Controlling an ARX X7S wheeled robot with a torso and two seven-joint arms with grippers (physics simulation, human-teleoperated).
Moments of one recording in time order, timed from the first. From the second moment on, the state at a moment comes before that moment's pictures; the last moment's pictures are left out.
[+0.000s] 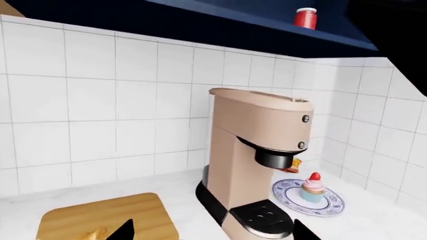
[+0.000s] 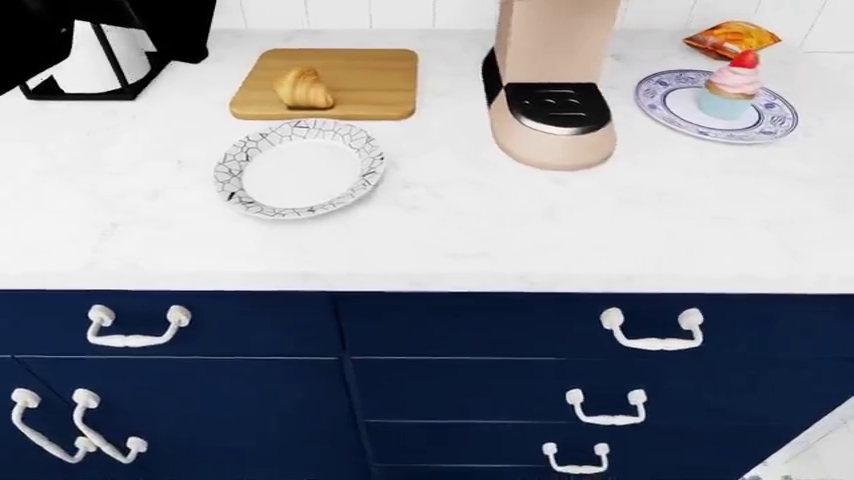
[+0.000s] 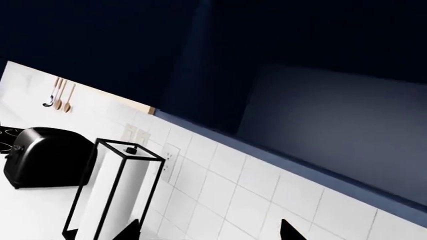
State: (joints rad) left arm -1.38 -0.70 0.05 0.24 -1.68 -1.19 -0.52; right arm 2.20 0.47 -1.32 0.45 1.44 0.32 -0.03
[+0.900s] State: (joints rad) left arm -1.34 -0.66 0.01 0.25 -1.71 -1.09 -0.54; right arm 2.34 0.08 -0.33 0.95 0.32 0.63 -0.16
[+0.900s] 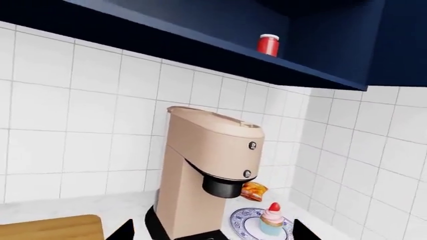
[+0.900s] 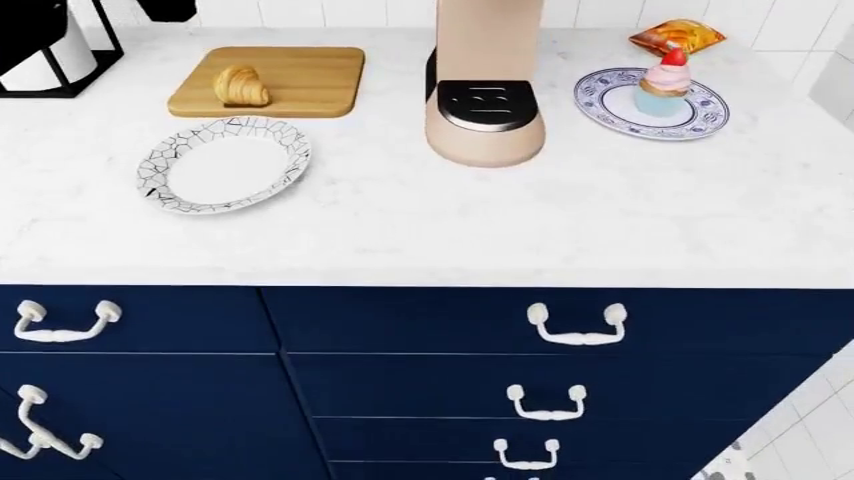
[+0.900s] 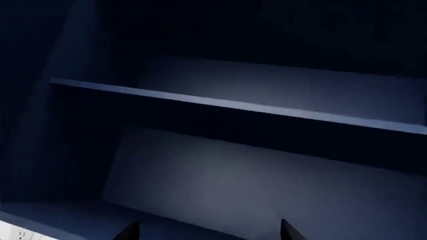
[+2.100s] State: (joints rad) left arm -1.43 -0.61 0.02 0.22 -1.69 -1.01 -0.52; right arm 2.36 0.00 -0.04 1.03 -0.03 0.72 -0.12
